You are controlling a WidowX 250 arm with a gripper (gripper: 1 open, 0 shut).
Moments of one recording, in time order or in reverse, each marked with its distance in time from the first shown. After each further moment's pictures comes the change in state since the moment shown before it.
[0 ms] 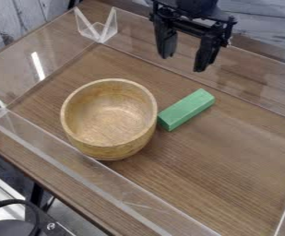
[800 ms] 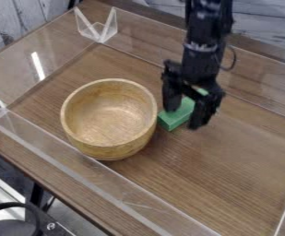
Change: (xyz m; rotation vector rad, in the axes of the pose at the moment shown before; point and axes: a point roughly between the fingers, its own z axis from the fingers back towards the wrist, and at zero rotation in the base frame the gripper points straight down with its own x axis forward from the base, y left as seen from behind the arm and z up) arm 0.004 -0.018 -0.094 -0.012 0.126 -0.288
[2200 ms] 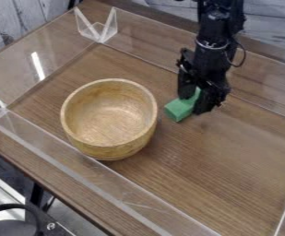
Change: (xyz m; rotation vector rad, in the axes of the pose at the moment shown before) arm 0.040 0.005 -0.004 0.105 -0.138 -0.173
